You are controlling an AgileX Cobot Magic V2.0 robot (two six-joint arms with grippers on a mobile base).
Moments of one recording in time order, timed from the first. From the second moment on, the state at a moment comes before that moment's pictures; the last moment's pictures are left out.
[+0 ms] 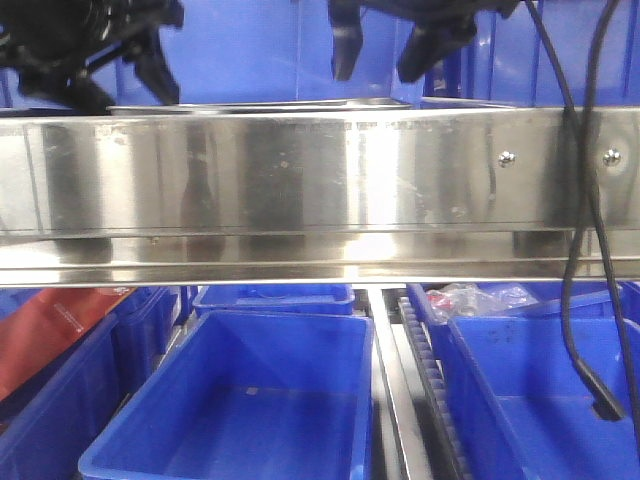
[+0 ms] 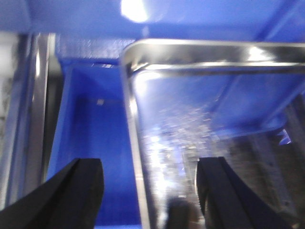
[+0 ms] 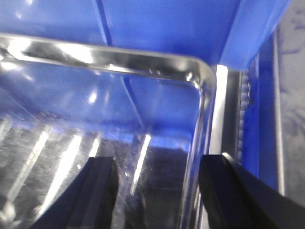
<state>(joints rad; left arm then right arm) -0.30 1.64 -1.19 -0.12 0.38 -0.11 0.51 1.78 -1.50 -0.24 0.67 0.56</state>
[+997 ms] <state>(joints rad) -0.29 1.69 -1.19 -0.12 0.35 -0.11 0.48 1.84 -1.50 -0.24 0.69 0.59</state>
